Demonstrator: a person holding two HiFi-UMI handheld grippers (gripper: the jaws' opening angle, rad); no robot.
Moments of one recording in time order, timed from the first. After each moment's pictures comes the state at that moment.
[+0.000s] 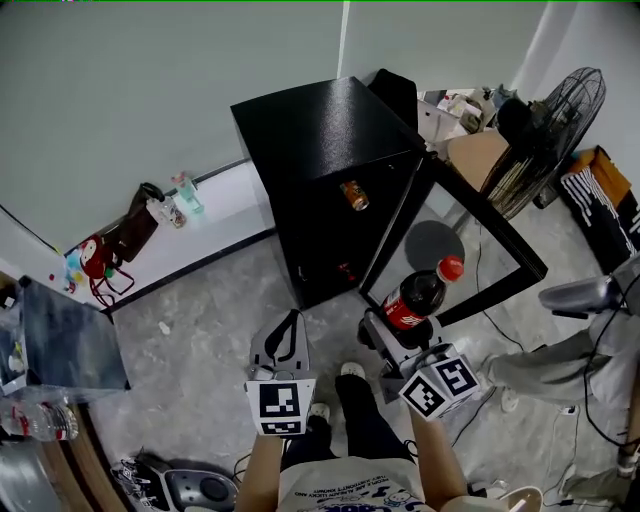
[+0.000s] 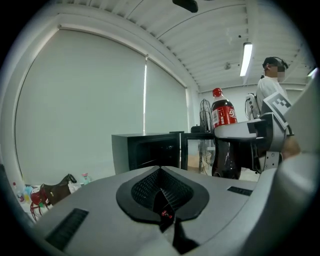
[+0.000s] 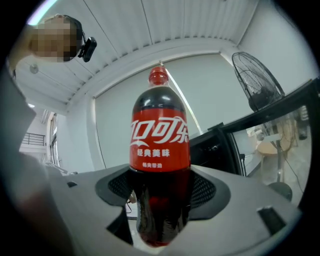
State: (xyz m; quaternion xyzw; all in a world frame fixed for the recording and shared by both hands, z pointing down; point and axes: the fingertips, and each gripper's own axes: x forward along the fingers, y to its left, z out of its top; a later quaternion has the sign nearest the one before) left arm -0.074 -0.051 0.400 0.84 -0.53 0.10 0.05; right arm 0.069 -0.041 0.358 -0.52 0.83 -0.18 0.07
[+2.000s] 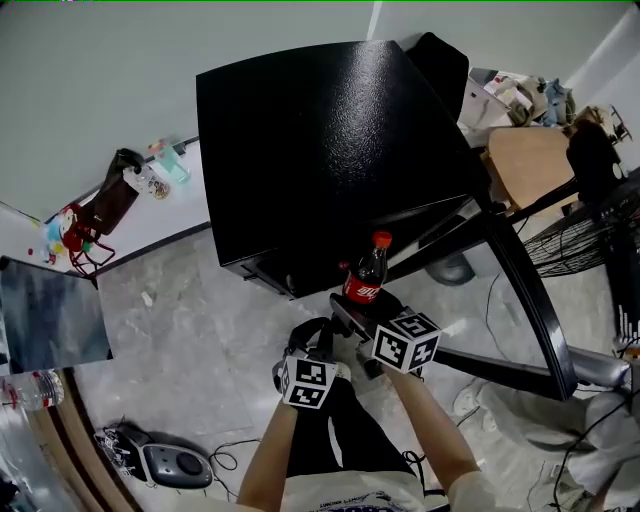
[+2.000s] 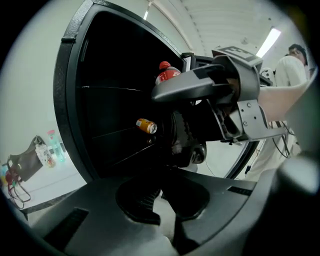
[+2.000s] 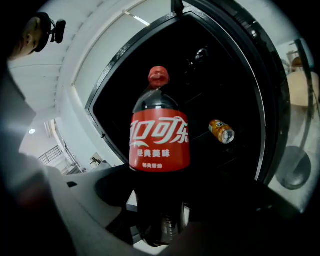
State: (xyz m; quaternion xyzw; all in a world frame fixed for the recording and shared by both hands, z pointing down) left arm 0.040 -0.202 0.682 0.83 -0.45 0.25 0.21; right arm 0.063 -0.271 0.595 -0.39 0.84 -0.38 -0.07
